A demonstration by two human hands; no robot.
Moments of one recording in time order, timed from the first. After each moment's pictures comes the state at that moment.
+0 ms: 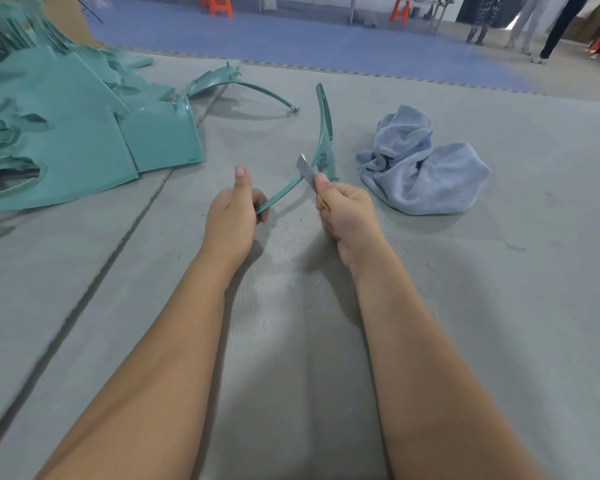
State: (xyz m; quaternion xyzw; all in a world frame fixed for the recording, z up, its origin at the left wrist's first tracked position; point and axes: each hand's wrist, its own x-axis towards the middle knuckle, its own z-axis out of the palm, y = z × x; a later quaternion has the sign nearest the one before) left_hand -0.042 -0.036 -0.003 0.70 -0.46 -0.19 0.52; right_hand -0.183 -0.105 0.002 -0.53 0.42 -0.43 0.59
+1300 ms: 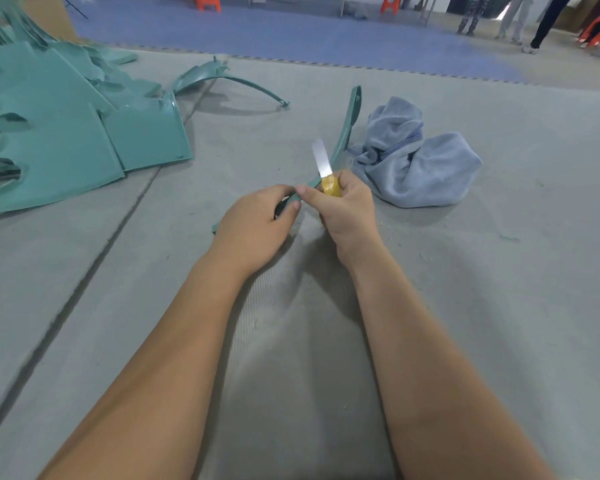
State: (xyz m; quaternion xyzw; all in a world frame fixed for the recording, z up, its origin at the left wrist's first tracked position) left_hand -0.063 -0.033 0.002 0.67 -0.64 -0.09 0.38; right_hand -0.189 -0.102 -0.001 -0.56 0.38 -0.50 0.54
